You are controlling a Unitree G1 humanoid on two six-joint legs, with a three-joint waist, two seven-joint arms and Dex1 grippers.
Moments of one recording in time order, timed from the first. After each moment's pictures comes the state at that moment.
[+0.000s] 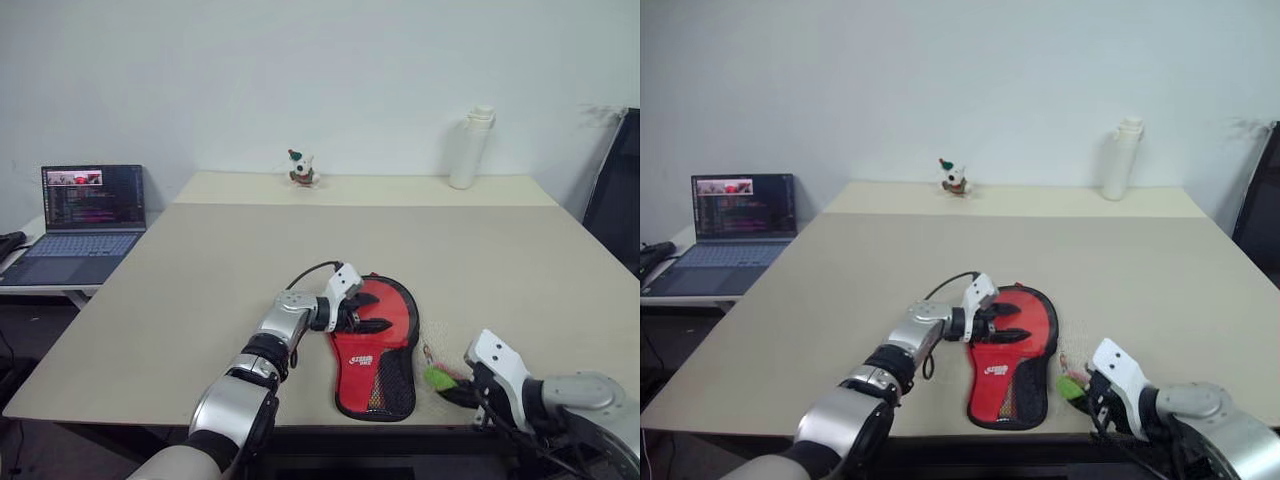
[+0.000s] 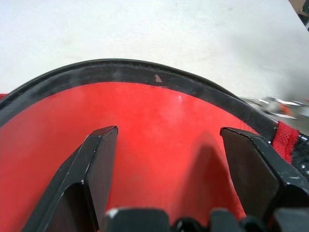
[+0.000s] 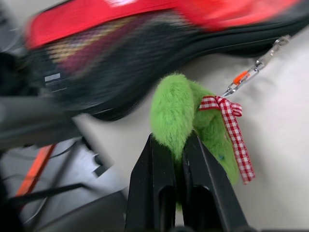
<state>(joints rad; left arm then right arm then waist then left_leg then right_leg) -0.94 0.10 -0.11 1.09 0.01 -0.05 -1.08 0.04 -0.83 -0.02 -0.71 0.45 0.99 0.76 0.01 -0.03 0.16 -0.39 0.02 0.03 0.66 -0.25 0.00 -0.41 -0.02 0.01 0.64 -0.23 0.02</state>
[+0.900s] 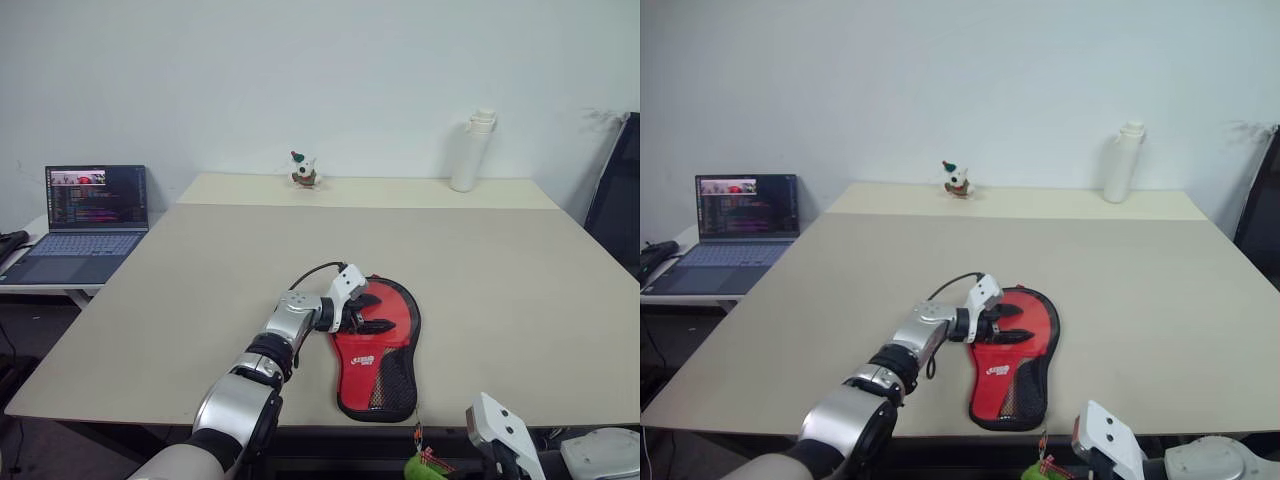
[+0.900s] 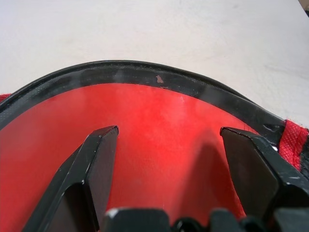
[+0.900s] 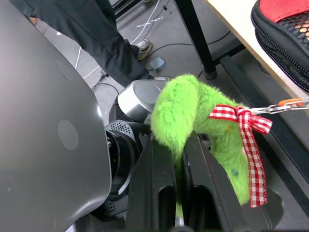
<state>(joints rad) -0.95 0.10 -0.12 1.11 0.02 -0.05 -1.05 0.26 -0.94 -0.13 -0.99 0.92 1.08 0.76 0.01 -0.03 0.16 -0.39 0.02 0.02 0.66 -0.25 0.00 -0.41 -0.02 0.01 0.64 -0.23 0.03</state>
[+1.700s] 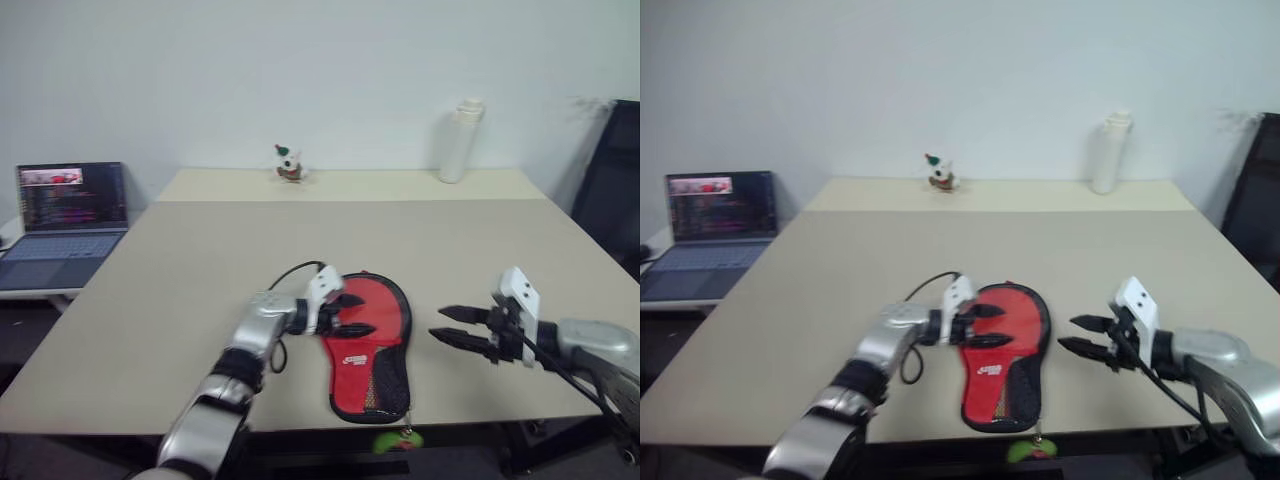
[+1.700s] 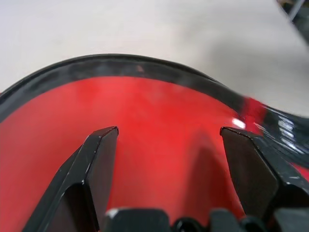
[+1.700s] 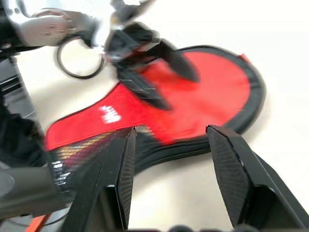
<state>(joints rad) -0.68 0.31 -0.13 0.53 -0.08 0.12 -1.23 -0.28 -0.81 -0.05 -0.28 0.62 0.65 0.86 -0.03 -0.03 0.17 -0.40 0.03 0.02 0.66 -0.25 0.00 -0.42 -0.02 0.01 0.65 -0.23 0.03</state>
